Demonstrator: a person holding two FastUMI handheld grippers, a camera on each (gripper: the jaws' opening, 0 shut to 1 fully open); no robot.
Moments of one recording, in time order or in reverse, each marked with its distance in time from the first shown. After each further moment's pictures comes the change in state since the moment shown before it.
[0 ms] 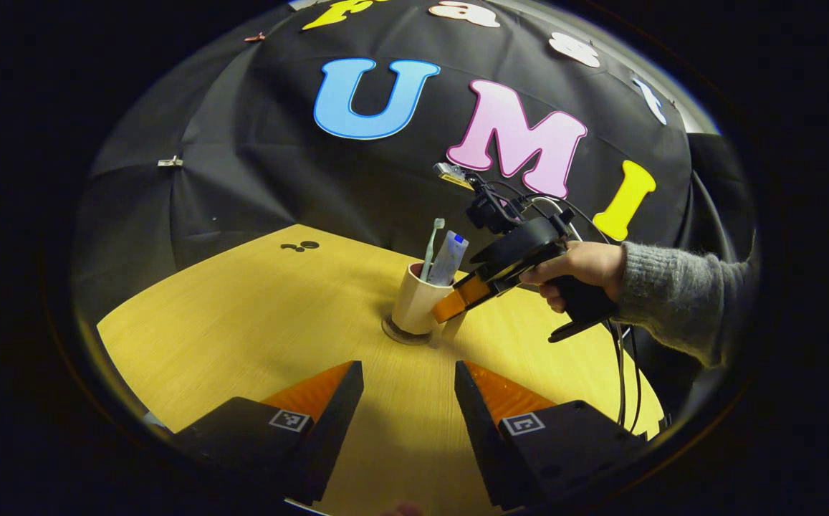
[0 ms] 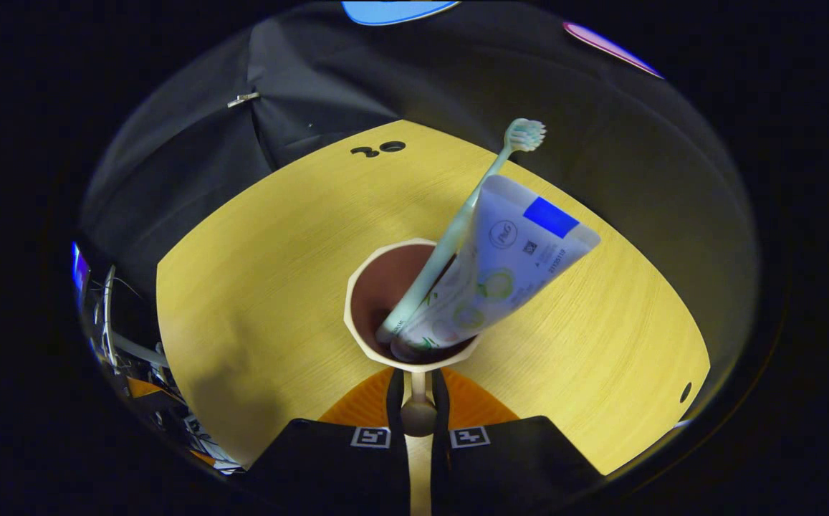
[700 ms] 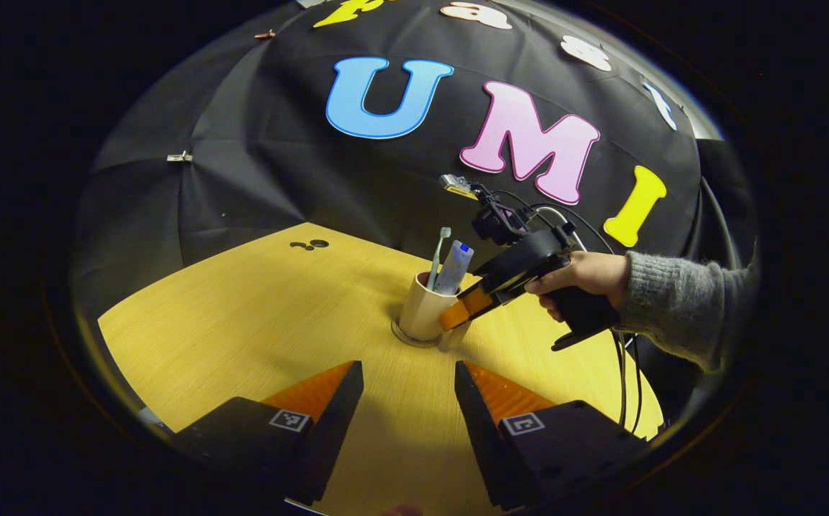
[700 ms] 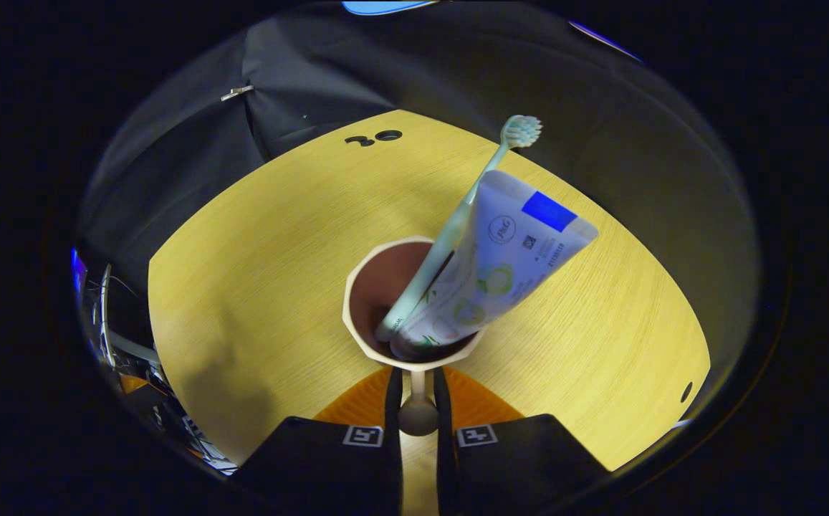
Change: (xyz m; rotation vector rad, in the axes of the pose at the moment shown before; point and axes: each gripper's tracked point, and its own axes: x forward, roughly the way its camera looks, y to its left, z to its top) left arm 0.005 0.004 0.004 -0.016 -0.004 0.023; right arm 0.007 -0.003 -0.007 0.003 0.031 -0.015
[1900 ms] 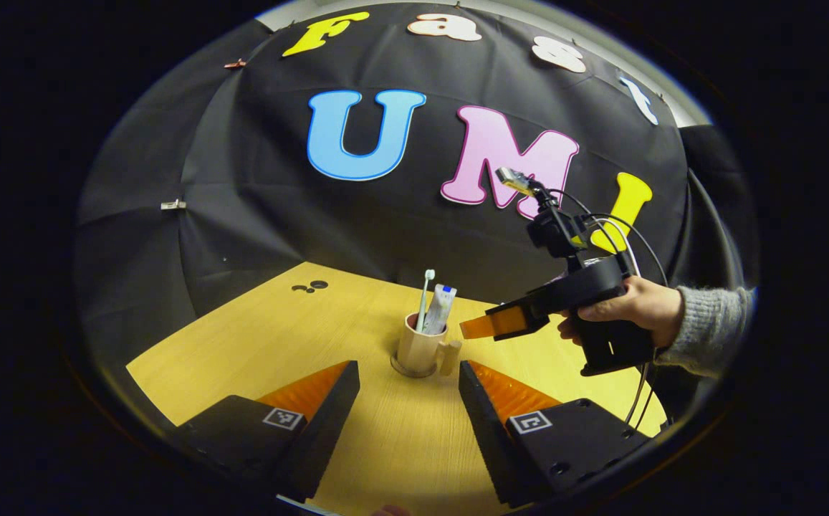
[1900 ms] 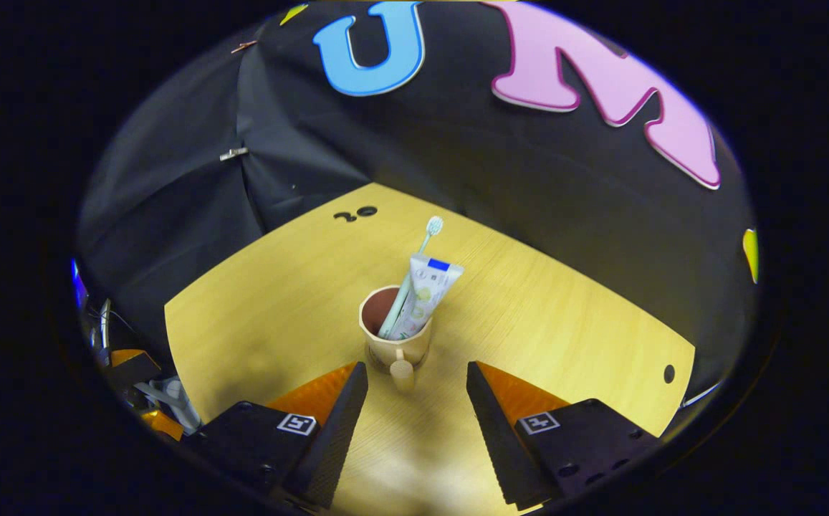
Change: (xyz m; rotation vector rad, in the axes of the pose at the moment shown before) left arm -0.039 -0.029 0.071 0.104 -0.083 -0.006; right arm -0.144 -0.017 0.016 0.105 -0.321 -0.122
